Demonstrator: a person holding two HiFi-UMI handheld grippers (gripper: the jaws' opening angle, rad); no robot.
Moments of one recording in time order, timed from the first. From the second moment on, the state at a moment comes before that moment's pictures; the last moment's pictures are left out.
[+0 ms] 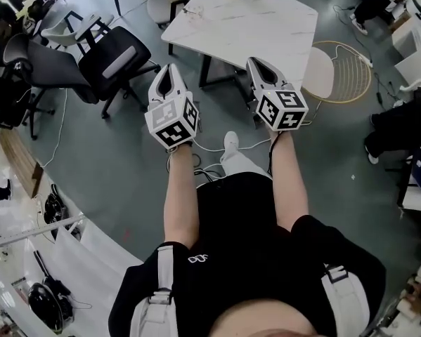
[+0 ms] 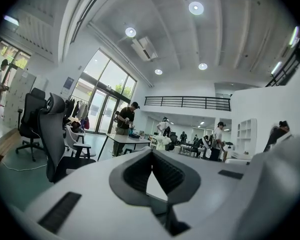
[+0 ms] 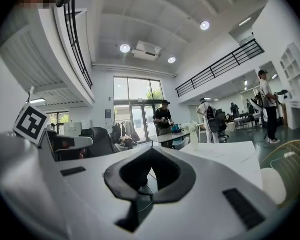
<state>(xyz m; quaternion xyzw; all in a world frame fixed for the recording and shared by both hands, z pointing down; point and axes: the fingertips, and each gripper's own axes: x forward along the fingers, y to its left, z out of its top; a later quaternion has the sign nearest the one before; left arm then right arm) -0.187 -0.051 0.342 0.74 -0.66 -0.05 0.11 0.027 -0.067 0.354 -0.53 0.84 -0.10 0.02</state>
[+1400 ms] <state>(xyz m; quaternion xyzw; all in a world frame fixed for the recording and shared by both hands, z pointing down) -0.176 -0.304 0.406 0.68 -0.72 0.03 0.14 0.063 -0.343 0.396 -0.48 0.86 -0.14 0.03</state>
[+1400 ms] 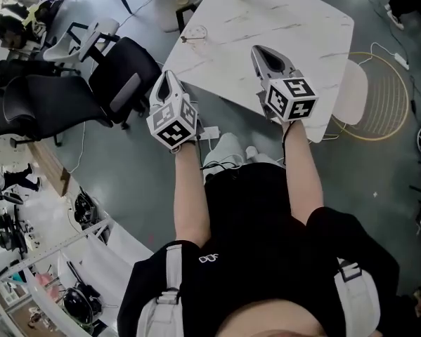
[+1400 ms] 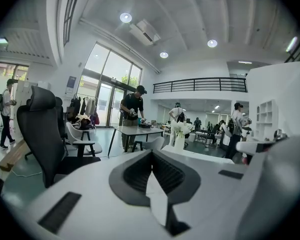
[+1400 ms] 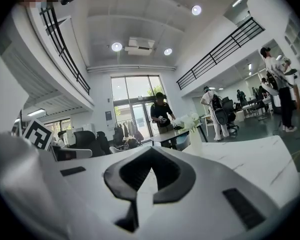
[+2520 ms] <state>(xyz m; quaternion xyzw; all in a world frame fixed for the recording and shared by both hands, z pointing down) -0.184 -0.453 0.458 0.73 -0.66 0.14 0.12 0.036 -0.467 0.443 -0.50 0.85 -0.16 -0.04</state>
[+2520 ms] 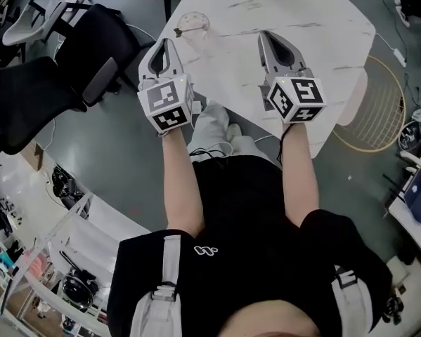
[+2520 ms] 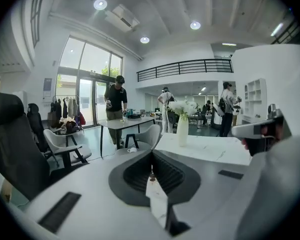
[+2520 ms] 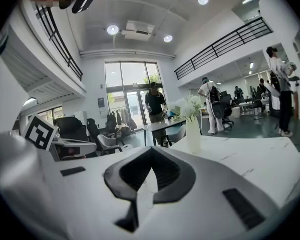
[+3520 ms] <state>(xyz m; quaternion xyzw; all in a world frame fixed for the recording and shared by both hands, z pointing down) -0.183 -0.509 0.565 0.74 -0.61 0.13 0.26 0.026 -0.523 0.509 -0.52 0.82 -0.19 -0.12</state>
